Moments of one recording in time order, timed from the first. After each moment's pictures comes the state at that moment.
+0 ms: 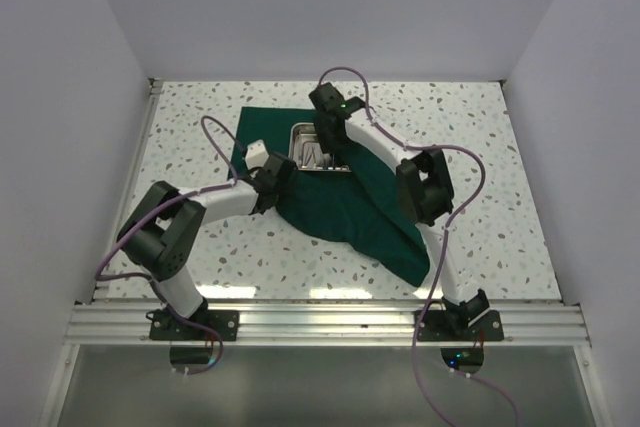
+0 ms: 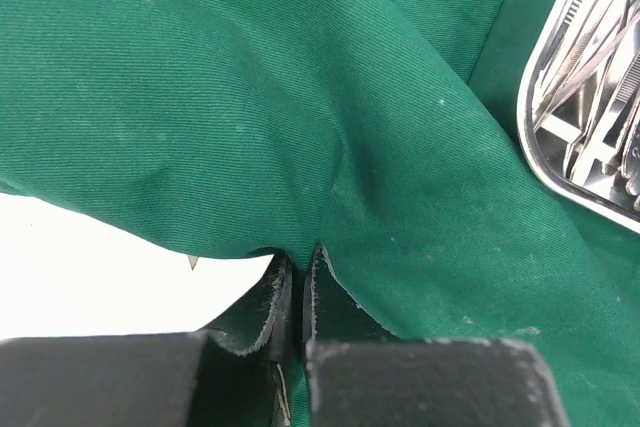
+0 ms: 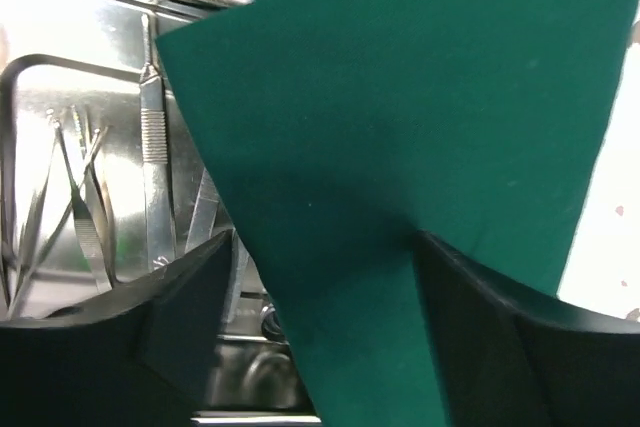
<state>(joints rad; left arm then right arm) -0.58 1.71 0.89 -0.16 -0.45 -0.92 0.58 2.40 2.18 -0.86 0.40 0.24</state>
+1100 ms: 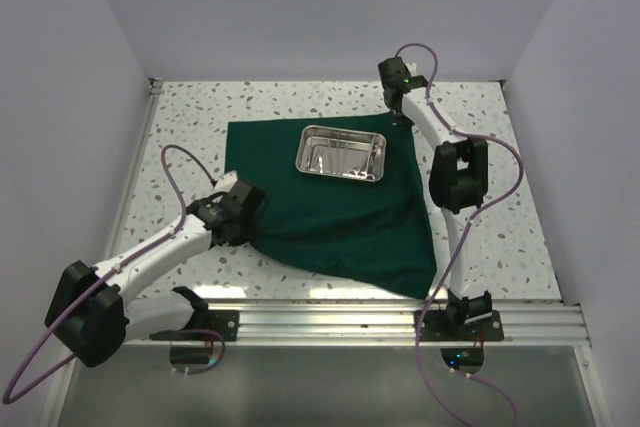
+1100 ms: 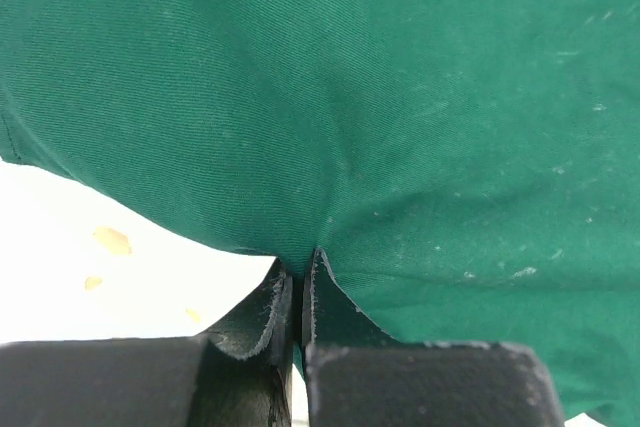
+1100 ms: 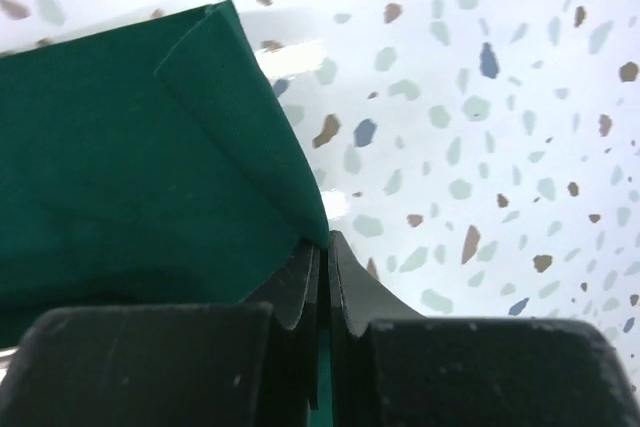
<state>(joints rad) -0.61 1.17 0.72 -0.71 -0.30 -0.97 0.28 2.36 2.17 -0.87 0.55 0.22</state>
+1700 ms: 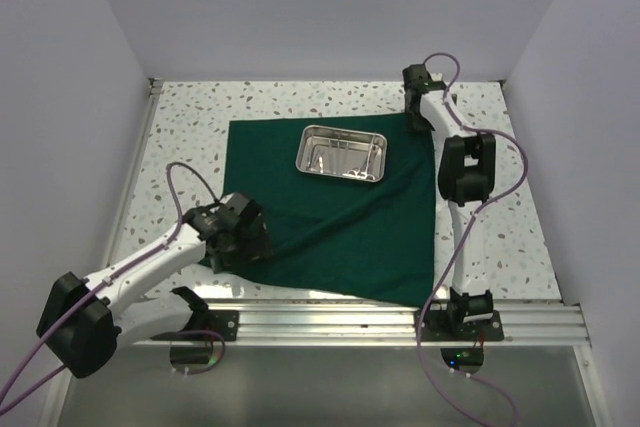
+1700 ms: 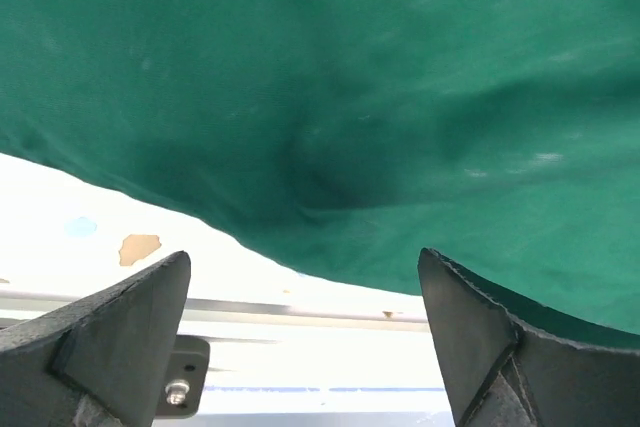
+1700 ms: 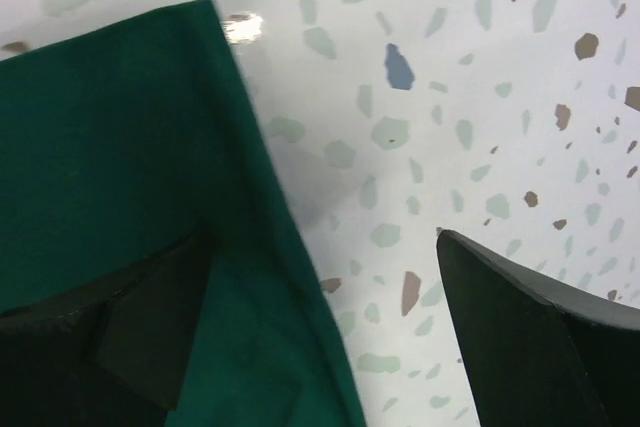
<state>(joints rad) -0.63 1.05 0.61 -0.86 -0.09 -0.97 0.15 2.46 2.18 -0.86 0.60 0.22</state>
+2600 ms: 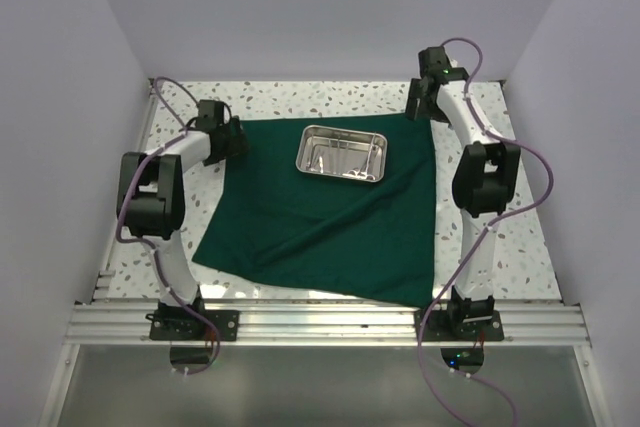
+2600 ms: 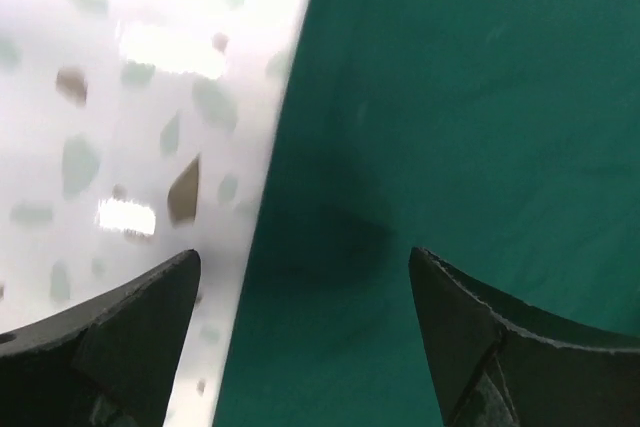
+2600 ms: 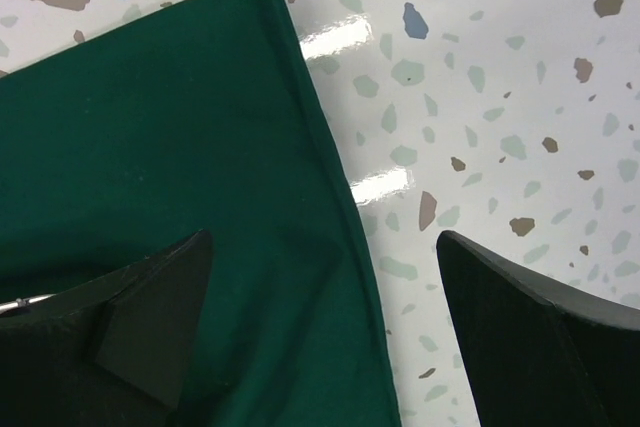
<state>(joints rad) -0.06 1.94 1.27 -0.30 -0.10 -0.42 0.12 2.22 2.10 -0.92 0.39 0.32</state>
